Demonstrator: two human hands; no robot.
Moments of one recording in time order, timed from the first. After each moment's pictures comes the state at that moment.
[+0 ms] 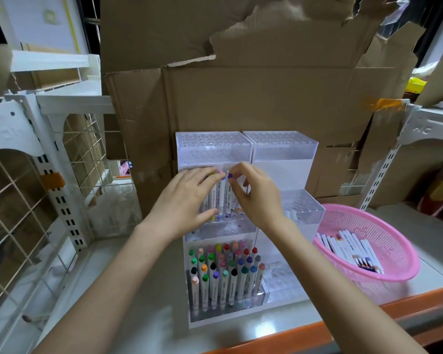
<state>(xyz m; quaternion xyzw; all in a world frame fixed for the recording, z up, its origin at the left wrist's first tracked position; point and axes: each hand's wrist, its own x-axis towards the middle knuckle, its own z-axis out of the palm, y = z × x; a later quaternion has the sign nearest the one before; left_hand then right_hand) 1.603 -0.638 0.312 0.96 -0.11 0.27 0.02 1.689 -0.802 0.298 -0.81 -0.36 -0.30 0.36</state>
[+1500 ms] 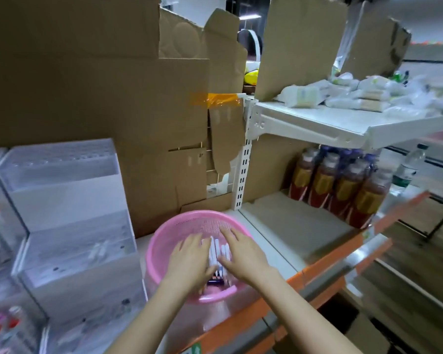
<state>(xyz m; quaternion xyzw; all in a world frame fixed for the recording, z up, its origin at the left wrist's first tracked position) 1.765 -0.980 0.200 0.99 -0.11 0.04 0.05 1.795 -1.135 0.201 -0.98 -0.18 0.01 0.13</state>
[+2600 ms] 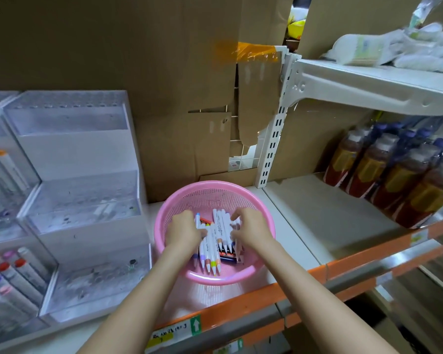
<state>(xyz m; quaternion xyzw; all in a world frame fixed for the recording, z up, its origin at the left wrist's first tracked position) 1.790 -0.969 0.166 0.92 0.20 0.05 0.33 1.837 -1.124 0.175 -0.95 -0.15 0.06 0.26</state>
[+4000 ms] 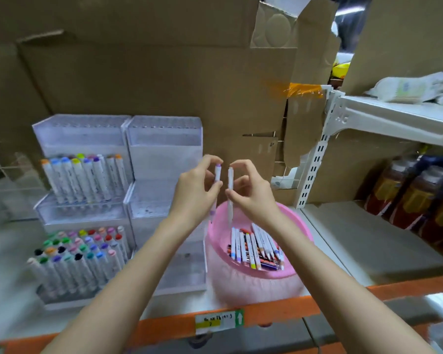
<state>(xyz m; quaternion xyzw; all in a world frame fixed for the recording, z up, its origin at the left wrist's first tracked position) 1.712 -0.913 0.298 0.87 0.03 0.35 0.35 1.787 -1.045 0.279 -0.78 -0.35 -0.07 0.51</state>
